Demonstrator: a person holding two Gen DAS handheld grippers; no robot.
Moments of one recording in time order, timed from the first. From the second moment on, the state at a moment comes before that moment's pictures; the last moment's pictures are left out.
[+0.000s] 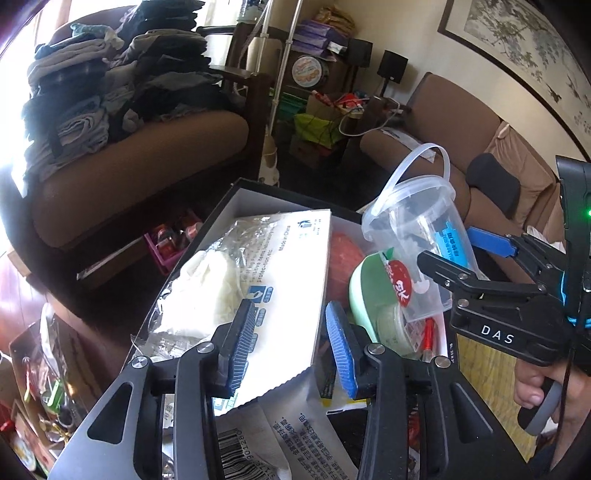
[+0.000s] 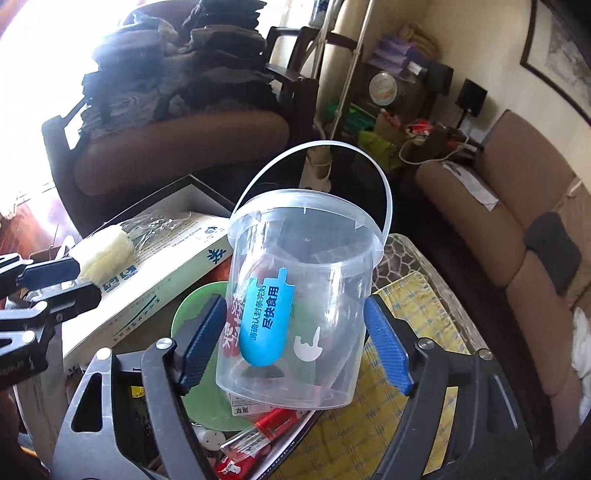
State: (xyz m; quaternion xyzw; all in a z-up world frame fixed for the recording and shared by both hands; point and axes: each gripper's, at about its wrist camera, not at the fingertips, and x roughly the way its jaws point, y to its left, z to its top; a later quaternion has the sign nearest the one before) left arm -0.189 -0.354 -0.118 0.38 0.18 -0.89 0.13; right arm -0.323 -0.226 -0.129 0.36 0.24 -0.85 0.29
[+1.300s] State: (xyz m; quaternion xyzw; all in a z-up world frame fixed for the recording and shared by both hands) left arm -0.080 -0.183 -0.065 0.32 0.01 -0.95 0.05; right arm -0.114 -0.009 -0.013 0.32 0.19 -0.87 0.31
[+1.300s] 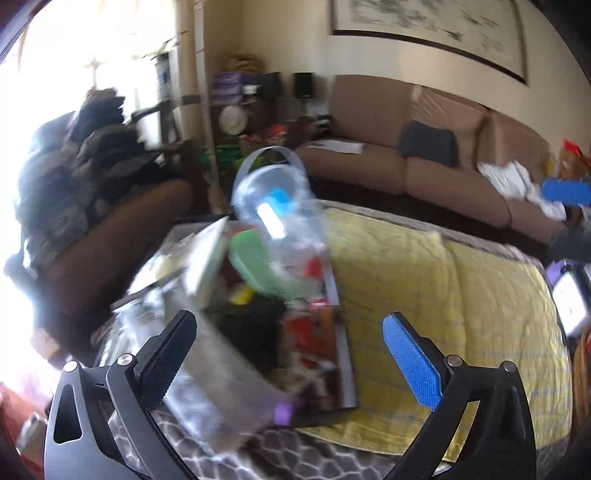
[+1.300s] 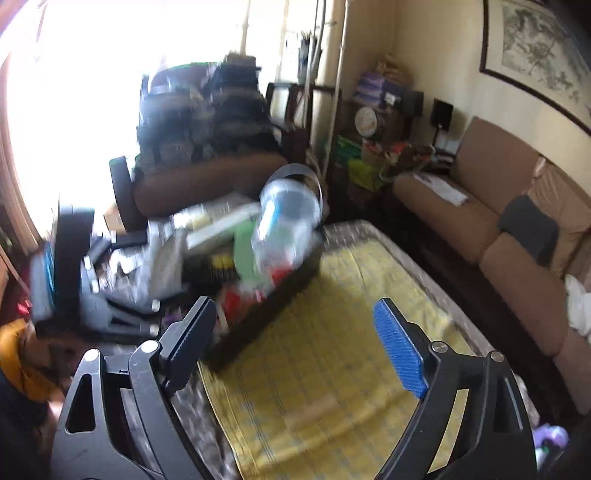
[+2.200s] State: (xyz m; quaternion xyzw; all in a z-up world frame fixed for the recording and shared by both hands) left arm -0.121 -0.044 -0.196 0.56 -0.02 -0.82 -0.11; right arm -0.171 0.220 -0.202 0.58 -0.30 -0.73 0.21
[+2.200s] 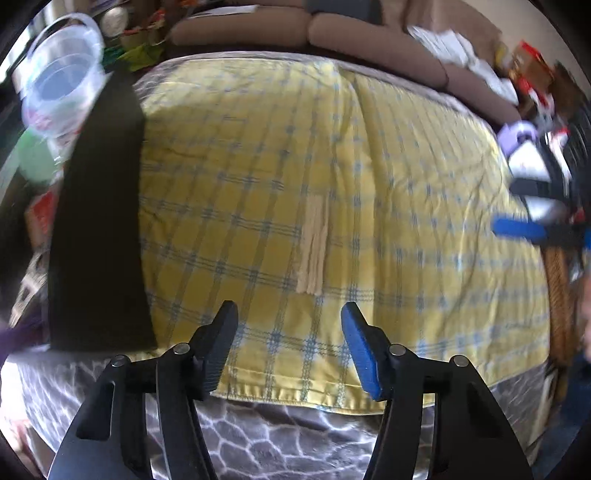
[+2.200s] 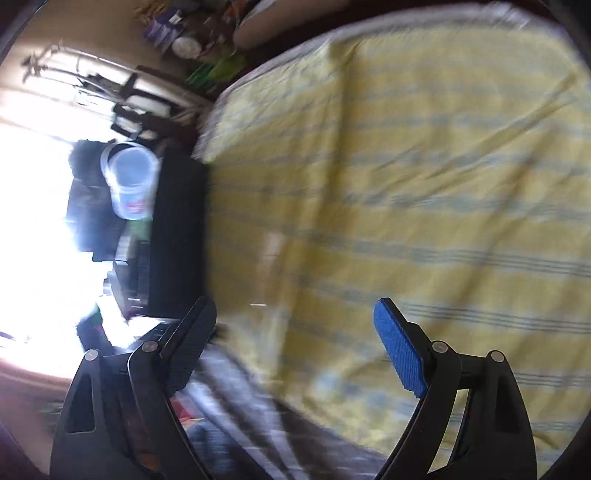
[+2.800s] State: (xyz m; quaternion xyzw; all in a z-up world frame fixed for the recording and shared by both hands) left arm -0.128 -0.001 -0.242 0.52 -0.14 -0.82 -0.19; right arm -0.260 0.094 -0.282 0.68 -0.16 -0.70 0.16
